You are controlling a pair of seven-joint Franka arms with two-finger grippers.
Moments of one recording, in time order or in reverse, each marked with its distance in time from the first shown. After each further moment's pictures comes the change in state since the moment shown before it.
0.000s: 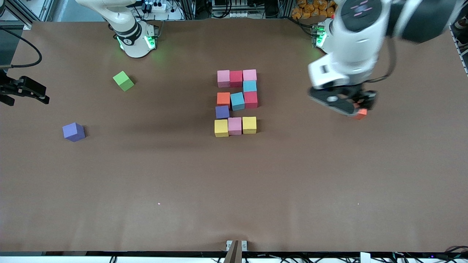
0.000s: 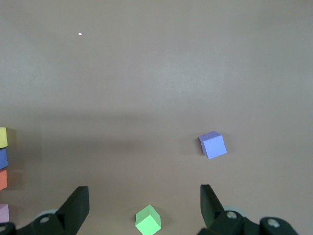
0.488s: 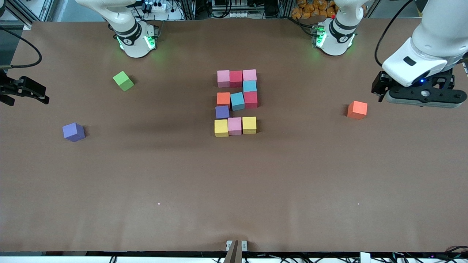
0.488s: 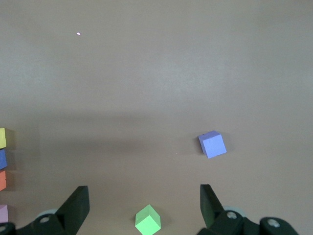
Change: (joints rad) left arm 0.119 -0.025 0.027 0.103 -0.072 0.001 -0.178; right arm -0.002 -0.009 -0.003 -0.011 0.000 0.007 0.000
